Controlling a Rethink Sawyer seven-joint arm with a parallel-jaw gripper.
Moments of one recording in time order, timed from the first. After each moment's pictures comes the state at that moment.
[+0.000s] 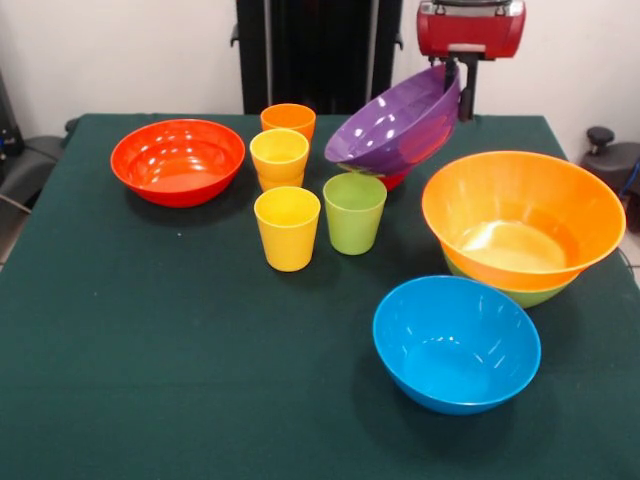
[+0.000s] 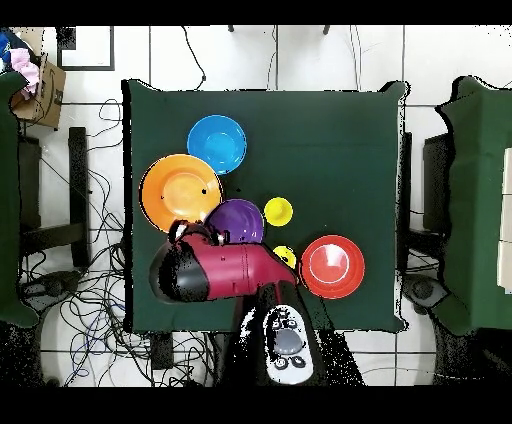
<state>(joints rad) -0.16 -0.89 0.13 2.02 -0.16 0.22 2.12</state>
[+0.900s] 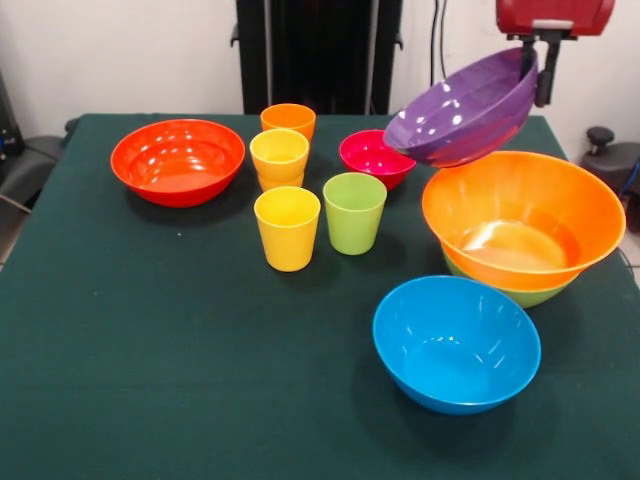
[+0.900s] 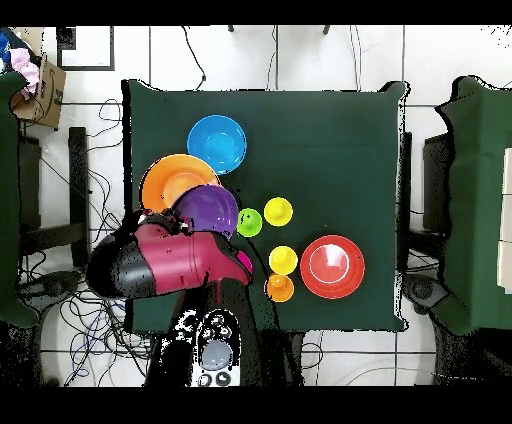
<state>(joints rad) 0.06 -0.89 0.01 1.87 -0.09 0.30 2.12</state>
